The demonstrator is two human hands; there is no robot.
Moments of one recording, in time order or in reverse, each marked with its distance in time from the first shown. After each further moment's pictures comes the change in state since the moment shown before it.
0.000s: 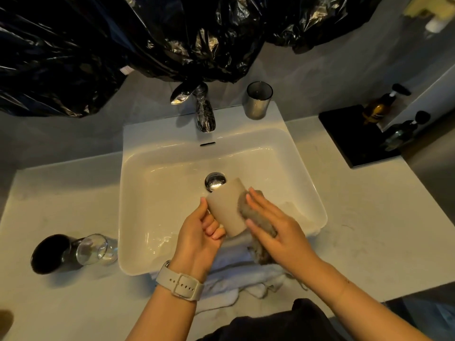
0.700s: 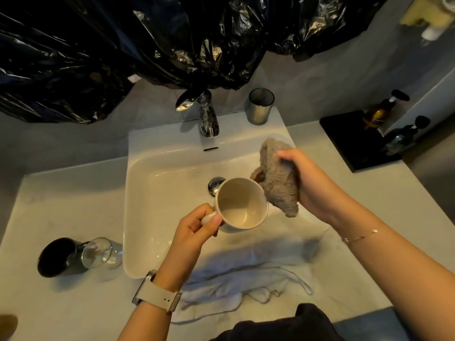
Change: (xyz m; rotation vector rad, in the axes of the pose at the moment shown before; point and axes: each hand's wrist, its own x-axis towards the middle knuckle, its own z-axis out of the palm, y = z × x) left_hand -0.019 0.022 -0.033 0.903 -0.423 0.607; right_hand 0.070 -0.053 -0.067 0.672 0.005 0.480
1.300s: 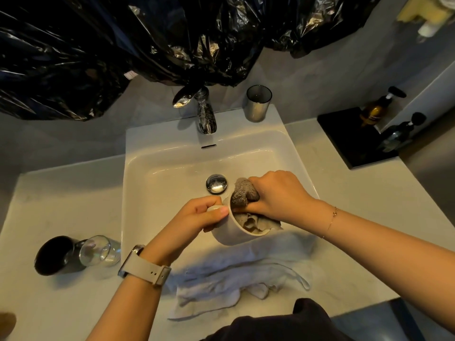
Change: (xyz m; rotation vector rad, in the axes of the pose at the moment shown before) left_hand 0.024 0.022 -0.008 0.104 -0.312 -0.163; right_hand 0.012 0.026 0.019 -1.671 0.004 -0.504
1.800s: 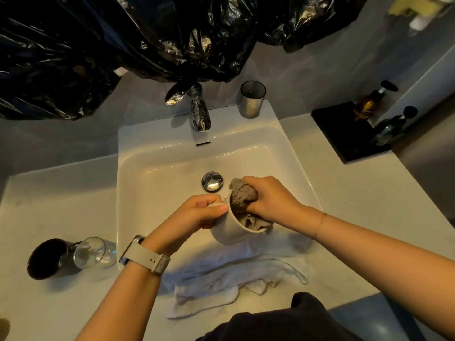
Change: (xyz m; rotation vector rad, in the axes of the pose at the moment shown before) left_hand 0.014 -0.007 -0.004 -0.045 -0.060 -0.109; right_hand -0.006 0.001 0.029 0.585 -0.023 0.146
